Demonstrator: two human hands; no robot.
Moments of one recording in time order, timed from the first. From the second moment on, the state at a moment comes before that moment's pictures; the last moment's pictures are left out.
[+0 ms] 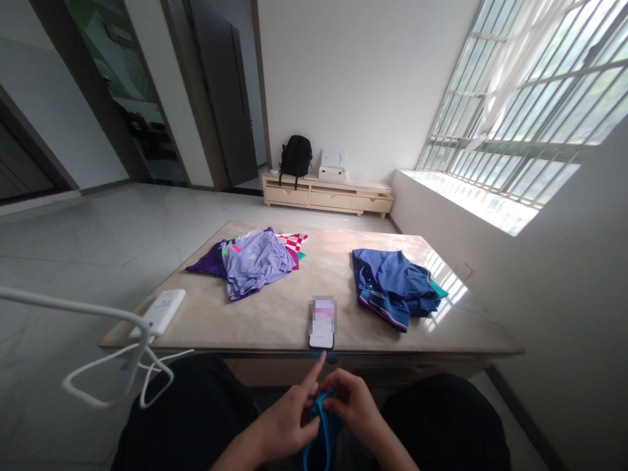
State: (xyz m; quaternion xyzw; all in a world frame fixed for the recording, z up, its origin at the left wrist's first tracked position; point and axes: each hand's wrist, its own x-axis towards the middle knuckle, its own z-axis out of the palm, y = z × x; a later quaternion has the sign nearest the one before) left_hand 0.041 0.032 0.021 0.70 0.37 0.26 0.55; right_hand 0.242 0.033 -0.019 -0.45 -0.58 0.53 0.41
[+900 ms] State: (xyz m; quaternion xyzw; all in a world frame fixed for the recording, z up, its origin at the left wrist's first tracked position) left_hand 0.025 0.040 0.029 0.78 0.37 0.18 0.47; right_hand 0.234 0.025 -0.019 -0.48 -0.68 0.42 0.37
